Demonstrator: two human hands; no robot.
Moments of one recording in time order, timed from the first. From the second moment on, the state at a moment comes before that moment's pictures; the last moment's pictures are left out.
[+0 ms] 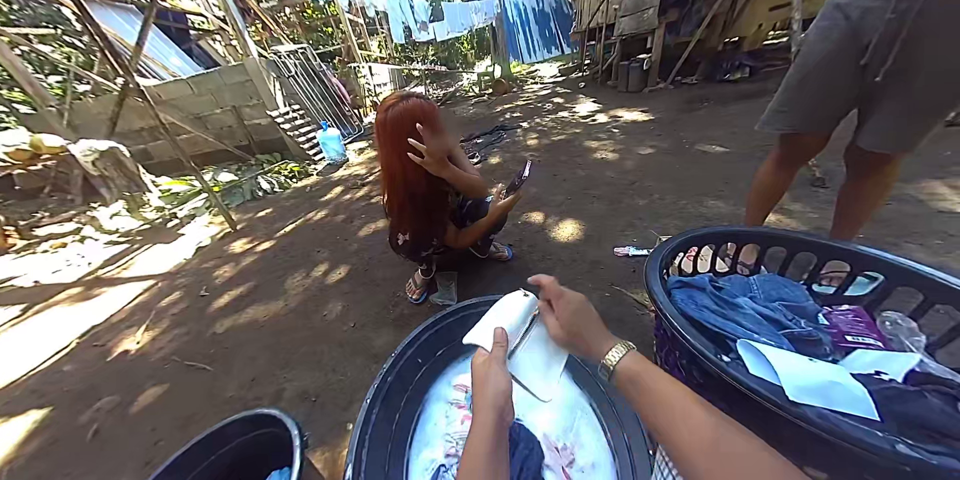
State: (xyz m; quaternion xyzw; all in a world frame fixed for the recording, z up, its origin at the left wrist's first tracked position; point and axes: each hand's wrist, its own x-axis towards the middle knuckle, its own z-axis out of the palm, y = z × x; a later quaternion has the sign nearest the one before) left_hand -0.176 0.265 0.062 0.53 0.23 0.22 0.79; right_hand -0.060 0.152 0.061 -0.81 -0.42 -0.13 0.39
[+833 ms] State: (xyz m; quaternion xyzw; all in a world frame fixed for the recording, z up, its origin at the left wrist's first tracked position) left_hand -0.177 0.260 0.059 0.39 0.20 0.25 0.86; right_hand -0.115 0.183 0.045 -0.63 -0.62 -0.23 0.41
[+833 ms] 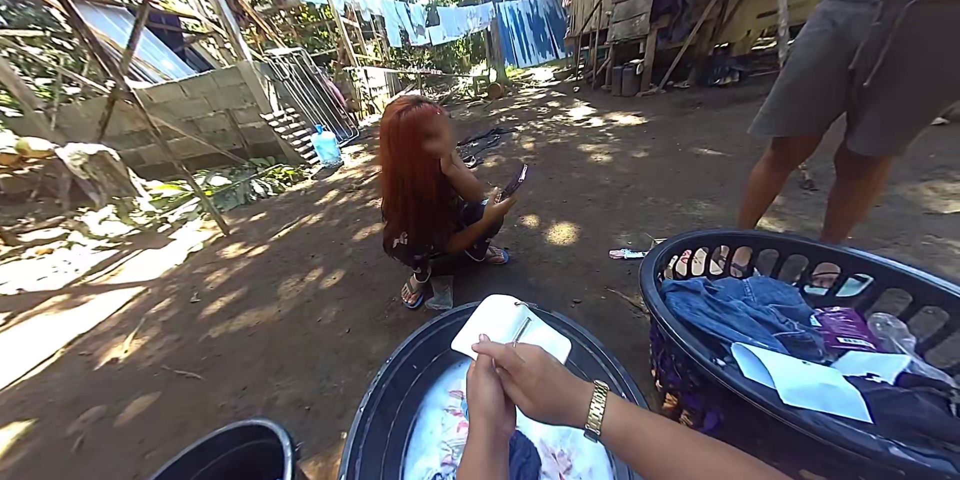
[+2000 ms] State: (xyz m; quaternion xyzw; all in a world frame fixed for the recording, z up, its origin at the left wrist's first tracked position) left_hand -0.179 0.268 0.065 0.43 0.20 0.25 0.84; right_hand -0.115 0.185 0.045 -0.61 -0.64 -0.16 0.43
